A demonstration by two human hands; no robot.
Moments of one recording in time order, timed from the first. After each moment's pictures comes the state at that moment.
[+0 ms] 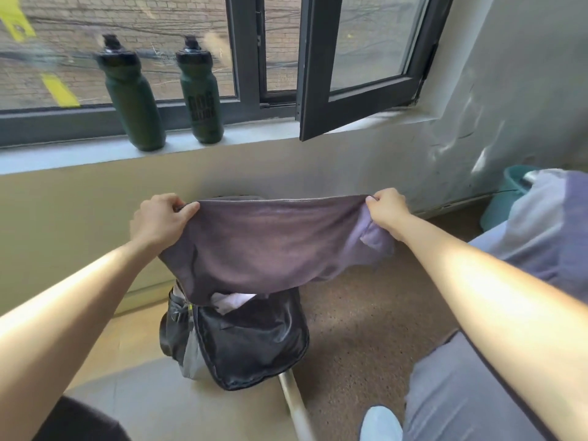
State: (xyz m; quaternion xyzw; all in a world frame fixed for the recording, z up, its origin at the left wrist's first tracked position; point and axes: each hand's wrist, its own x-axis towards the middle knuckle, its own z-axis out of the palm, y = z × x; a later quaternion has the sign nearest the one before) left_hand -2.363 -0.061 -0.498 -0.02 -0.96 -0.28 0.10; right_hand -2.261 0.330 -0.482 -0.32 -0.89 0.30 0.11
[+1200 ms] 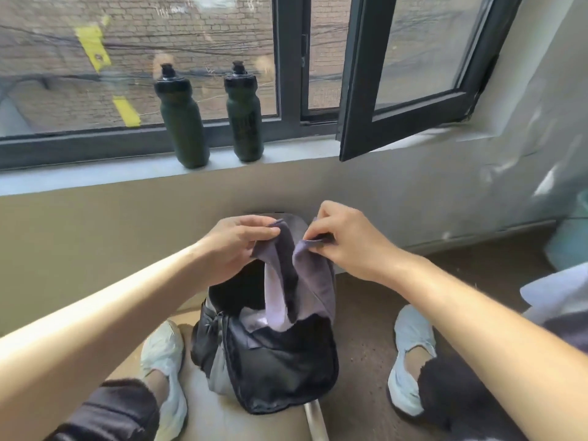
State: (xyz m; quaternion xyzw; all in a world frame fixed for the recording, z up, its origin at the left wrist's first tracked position) left_hand -2.317 -0.009 -0.465 -0.04 -0.65 -0.73 -0.23; right_hand -2.252 0.211 -0.444 0.19 -0.94 0.26 0.12
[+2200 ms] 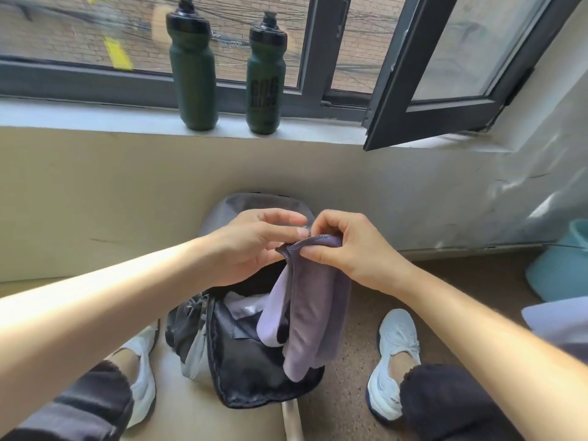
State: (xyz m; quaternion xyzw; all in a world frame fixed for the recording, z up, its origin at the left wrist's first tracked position) left_hand -2.301 -0.004 -0.475 -0.08 -0.56 -0.77 -0.30; right_hand -2.256 0.193 -0.463 0.14 -0.90 0.42 0.02
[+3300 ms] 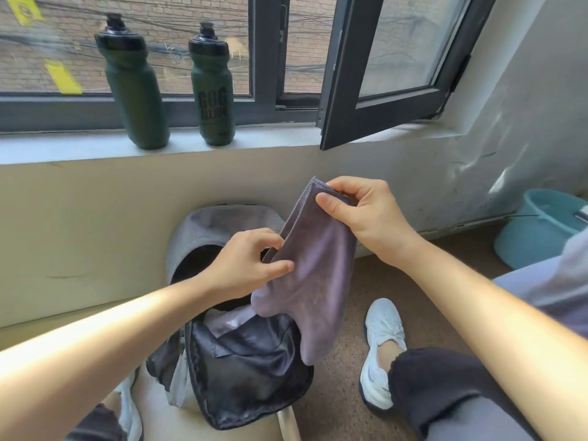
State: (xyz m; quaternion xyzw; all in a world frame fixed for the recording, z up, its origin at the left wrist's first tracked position) left_hand -2.321 0.024 -0.516 -0.37 -0.84 -0.39 -0.01; right_hand -2.258 0.241 -0.436 0.10 -0.82 0.54 0.16
